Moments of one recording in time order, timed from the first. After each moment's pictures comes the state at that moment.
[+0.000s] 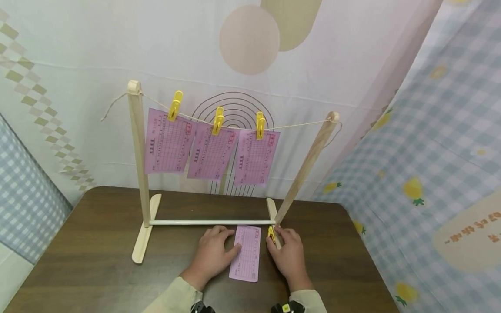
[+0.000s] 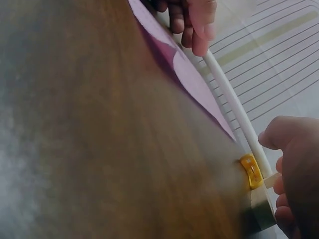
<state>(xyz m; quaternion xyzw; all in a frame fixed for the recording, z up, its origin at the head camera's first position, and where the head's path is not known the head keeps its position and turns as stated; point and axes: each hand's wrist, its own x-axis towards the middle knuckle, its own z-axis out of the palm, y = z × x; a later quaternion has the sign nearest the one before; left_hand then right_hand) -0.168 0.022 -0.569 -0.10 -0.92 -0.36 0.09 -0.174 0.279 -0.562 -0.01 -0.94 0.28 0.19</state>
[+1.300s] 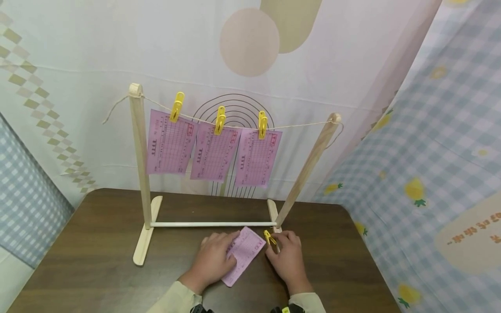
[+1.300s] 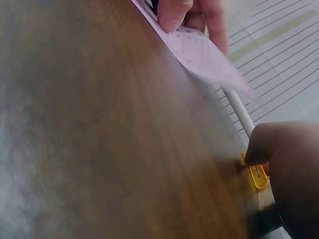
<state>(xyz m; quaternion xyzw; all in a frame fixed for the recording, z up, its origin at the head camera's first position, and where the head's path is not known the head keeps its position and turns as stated) -0.158 0.016 -0.578 -0.18 -0.92 -0.31 0.14 -0.173 0.280 -0.576 0.03 -0.95 0.25 0.20</state>
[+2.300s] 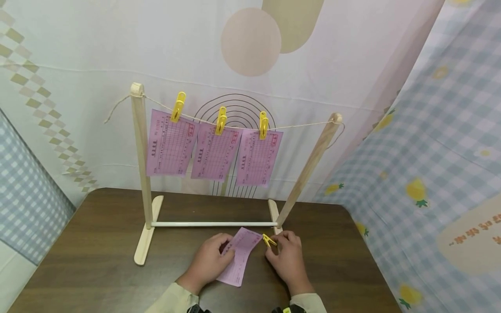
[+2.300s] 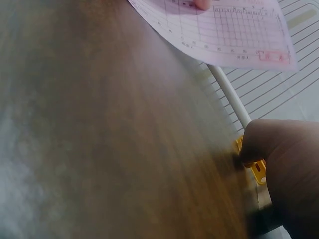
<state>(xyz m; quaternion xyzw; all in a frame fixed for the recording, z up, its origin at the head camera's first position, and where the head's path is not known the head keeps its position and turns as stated) -0.156 0.009 -0.571 -0.12 -0.85 -0.50 0.08 -0.172 0.280 -0.575 0.05 -0.95 0.25 0.19</state>
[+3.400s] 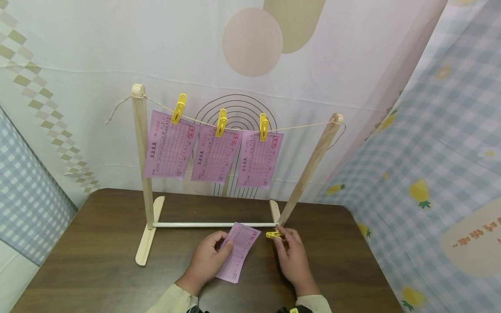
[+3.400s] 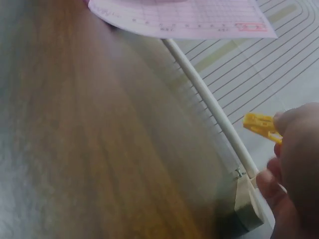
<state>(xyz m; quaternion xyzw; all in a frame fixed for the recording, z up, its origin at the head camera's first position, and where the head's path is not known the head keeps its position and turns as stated) -0.153 0.004 -0.566 -0.05 -0.79 -0.61 0.04 -0.170 0.287 -0.559 0.06 -0.90 0.40 0.15</state>
